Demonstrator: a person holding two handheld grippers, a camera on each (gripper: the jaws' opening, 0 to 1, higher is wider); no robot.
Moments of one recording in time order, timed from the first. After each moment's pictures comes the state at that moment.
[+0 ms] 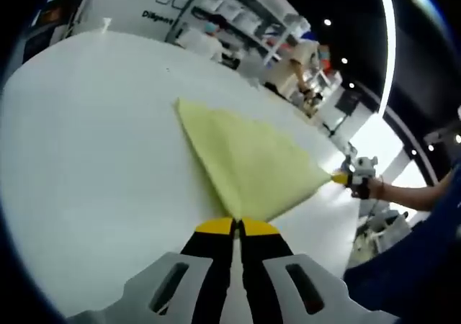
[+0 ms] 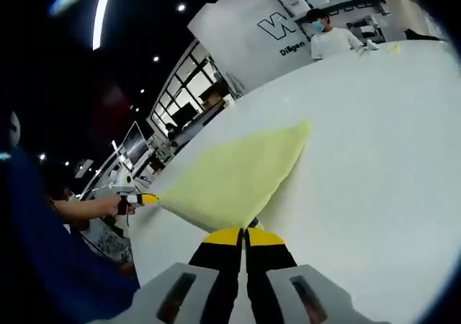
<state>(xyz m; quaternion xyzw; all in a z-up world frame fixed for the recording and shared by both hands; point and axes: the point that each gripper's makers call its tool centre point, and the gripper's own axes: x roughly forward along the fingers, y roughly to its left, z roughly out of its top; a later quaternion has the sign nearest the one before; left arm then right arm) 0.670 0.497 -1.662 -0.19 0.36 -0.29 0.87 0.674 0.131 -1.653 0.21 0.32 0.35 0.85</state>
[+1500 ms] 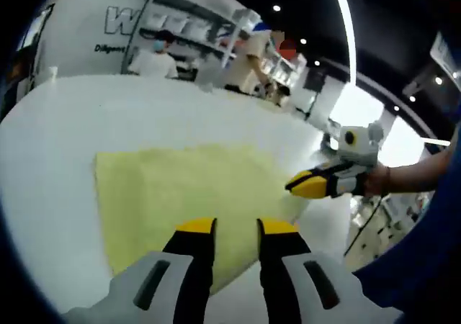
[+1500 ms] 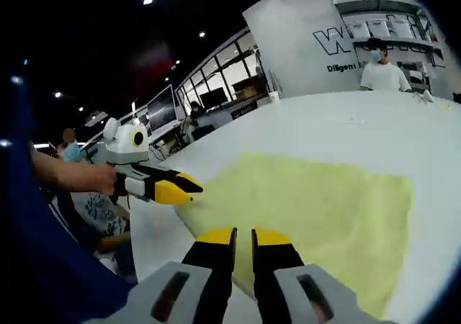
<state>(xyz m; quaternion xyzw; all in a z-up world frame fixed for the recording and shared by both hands) 0.676 0.354 -1.630 -0.07 0.28 -0.38 0.88 0.681 0.298 -1.631 0.05 0.25 0.42 0.87</state>
